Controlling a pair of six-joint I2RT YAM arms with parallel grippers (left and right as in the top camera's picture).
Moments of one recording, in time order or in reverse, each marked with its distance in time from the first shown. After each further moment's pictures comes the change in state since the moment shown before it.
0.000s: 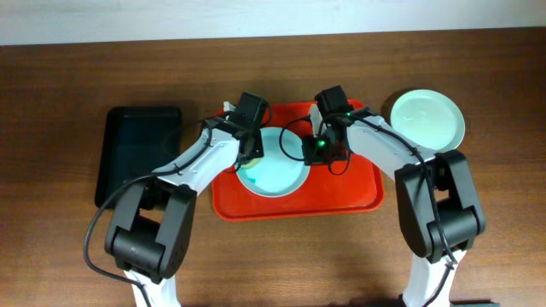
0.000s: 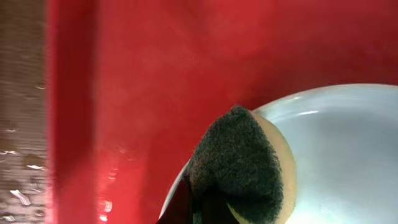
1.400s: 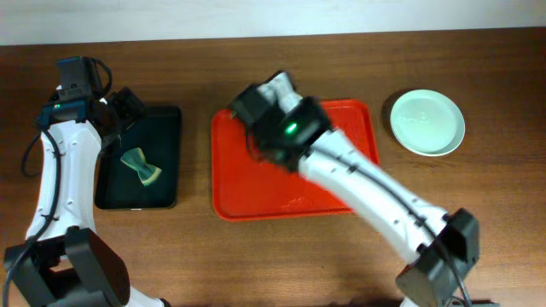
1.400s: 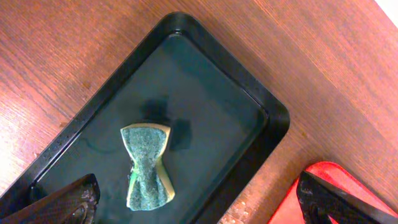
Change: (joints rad) left arm 0.631 -0.267 0.158 -0.270 0.177 -0.021; right arm 0.468 -0.167 0.462 -0.507 1.217 -0.142
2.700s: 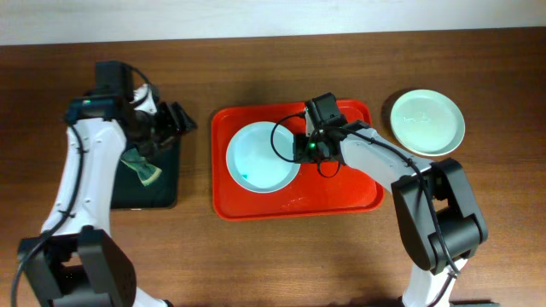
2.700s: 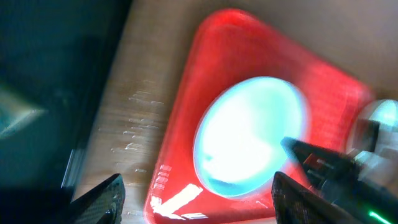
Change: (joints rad) left arm -0.142 0.000 -0.023 -0.150 0.364 0.123; right arm -0.402 0.111 -0.562 0.734 -1.135 0.317
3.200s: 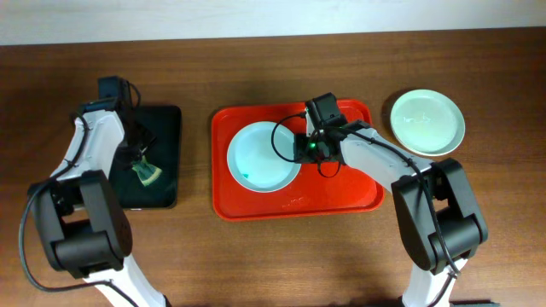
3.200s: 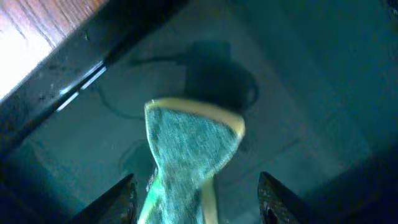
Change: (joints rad) left arm 0.113 0.262 -0.018 0.127 -0.492 -0.312; right arm 0.000 0.000 0.000 -0.005 0.006 0.001
